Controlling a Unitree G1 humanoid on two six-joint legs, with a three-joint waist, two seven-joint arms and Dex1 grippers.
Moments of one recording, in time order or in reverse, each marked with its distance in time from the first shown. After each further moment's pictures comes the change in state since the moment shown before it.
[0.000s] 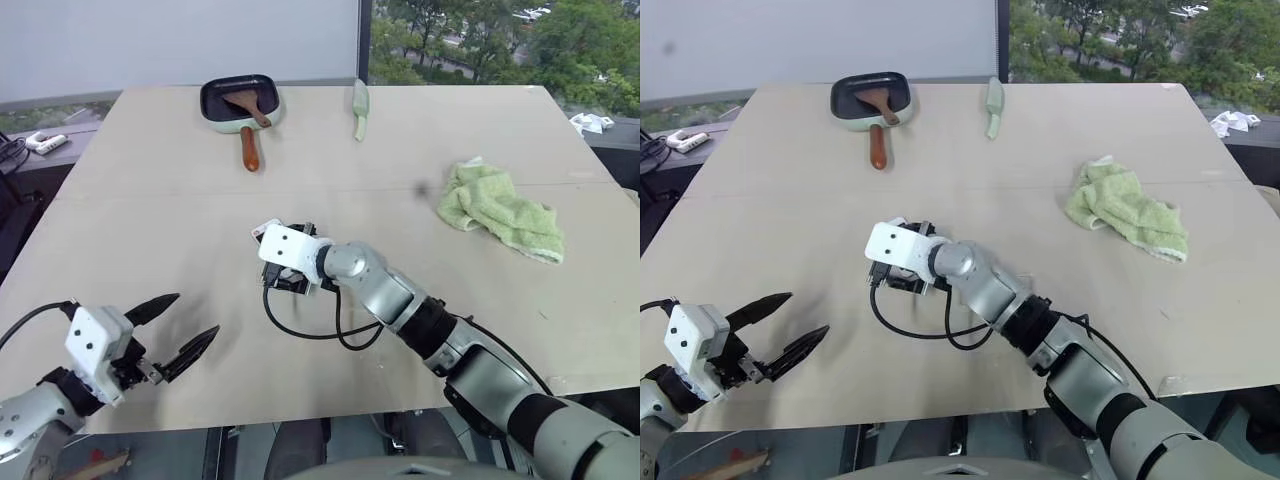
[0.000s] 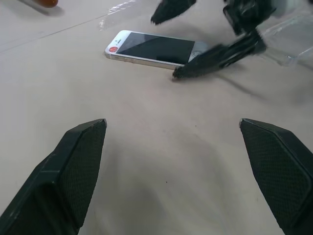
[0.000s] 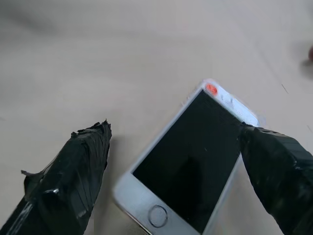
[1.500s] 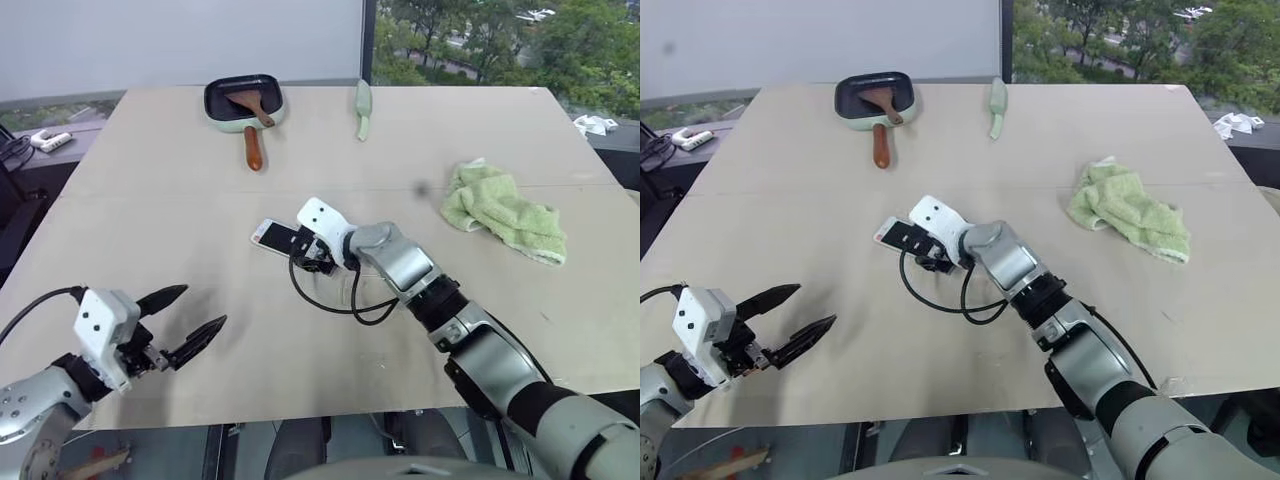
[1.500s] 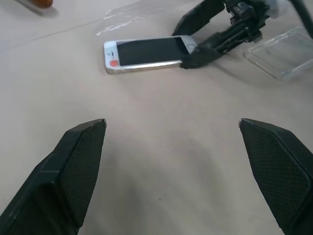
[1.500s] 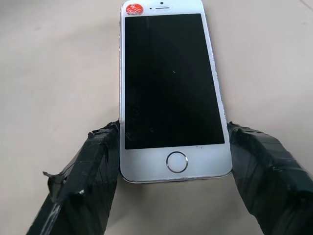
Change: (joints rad) left arm -0.067 0.033 -0.005 -0.049 -0.037 0.133 0.020; right arm -0.067 -0.086 -0.186 0.017 0.162 0.251 0.174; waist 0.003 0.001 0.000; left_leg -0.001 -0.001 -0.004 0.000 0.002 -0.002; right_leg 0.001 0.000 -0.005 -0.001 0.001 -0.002
